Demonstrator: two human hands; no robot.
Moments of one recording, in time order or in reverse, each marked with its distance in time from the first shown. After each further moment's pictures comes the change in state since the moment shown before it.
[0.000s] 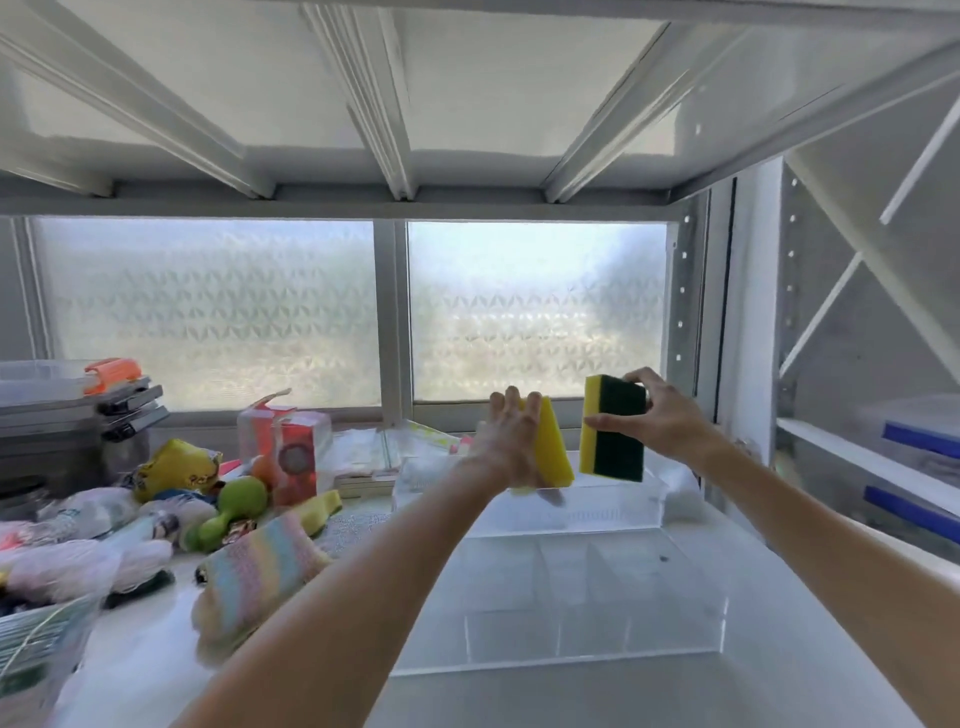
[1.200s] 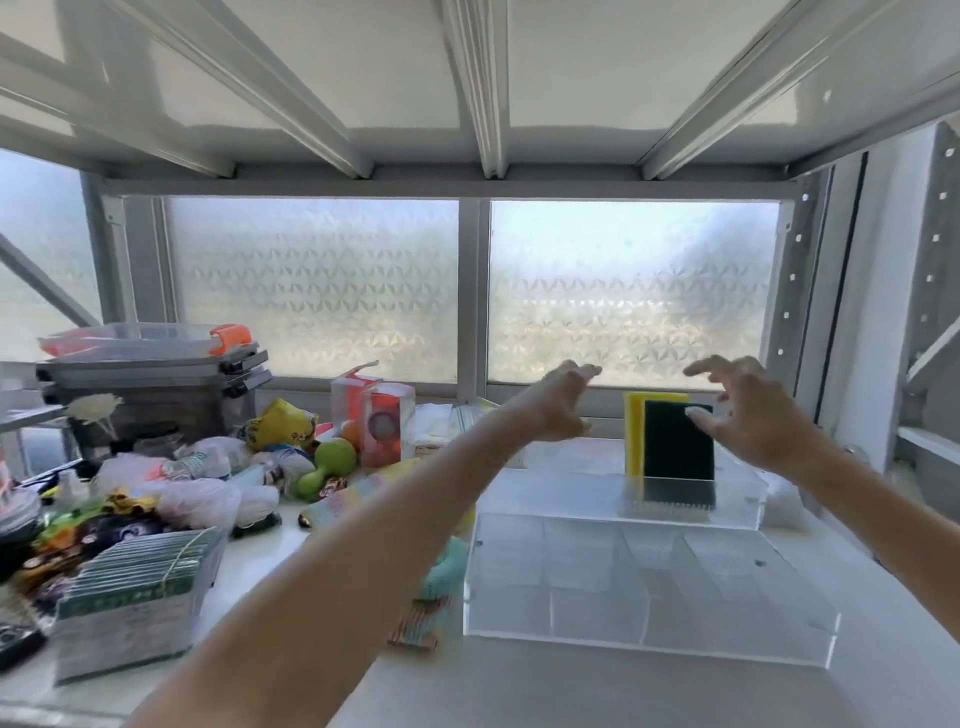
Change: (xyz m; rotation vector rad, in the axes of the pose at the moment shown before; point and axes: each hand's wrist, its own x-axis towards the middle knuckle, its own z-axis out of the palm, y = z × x) left_hand -0.016 -0.041 -0.041 -0.250 -0.030 0.049; right_hand -0.016 -0.023 0.010 -0.309 0.070 -0.271
